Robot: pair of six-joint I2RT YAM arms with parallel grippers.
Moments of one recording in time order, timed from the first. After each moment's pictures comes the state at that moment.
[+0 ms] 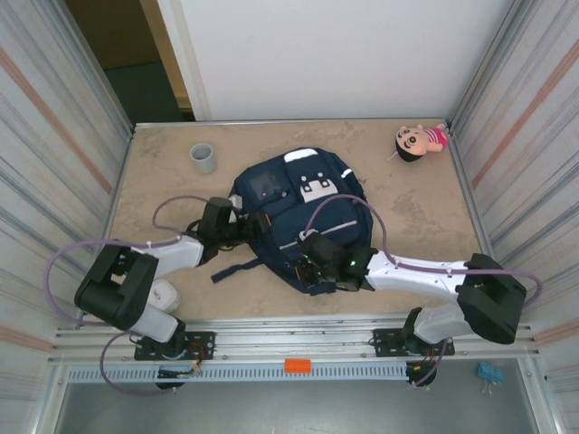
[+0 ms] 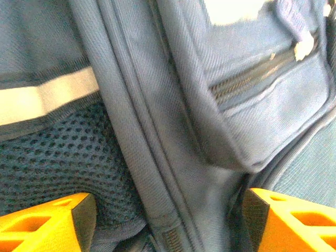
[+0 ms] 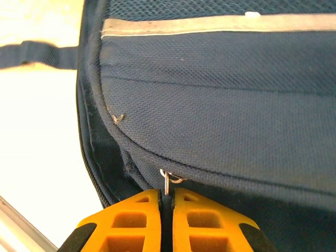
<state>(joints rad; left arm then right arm) -0.43 1.51 0.61 0.22 0.30 -0.80 1.06 1.36 0.73 -0.30 0.09 0.63</state>
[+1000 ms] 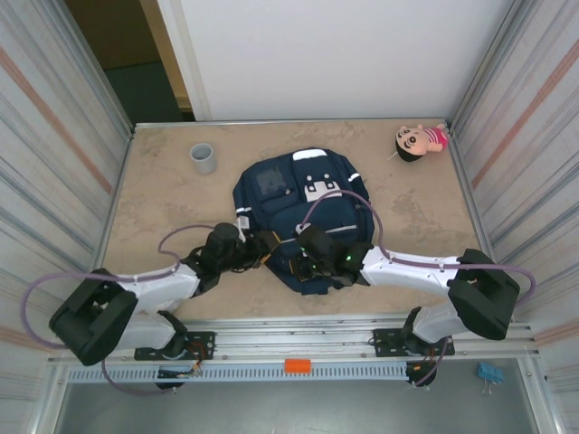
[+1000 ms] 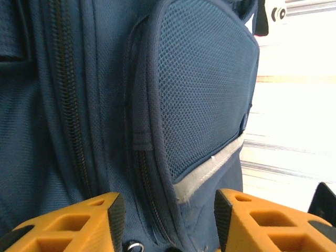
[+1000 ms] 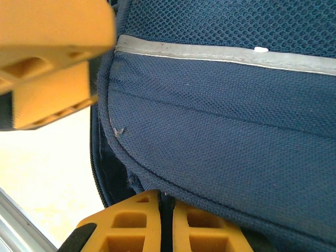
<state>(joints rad) -0.69 1.30 0.38 0.43 0.27 -1.29 1.02 1.40 0.76 -0.24 0.05 0.64</state>
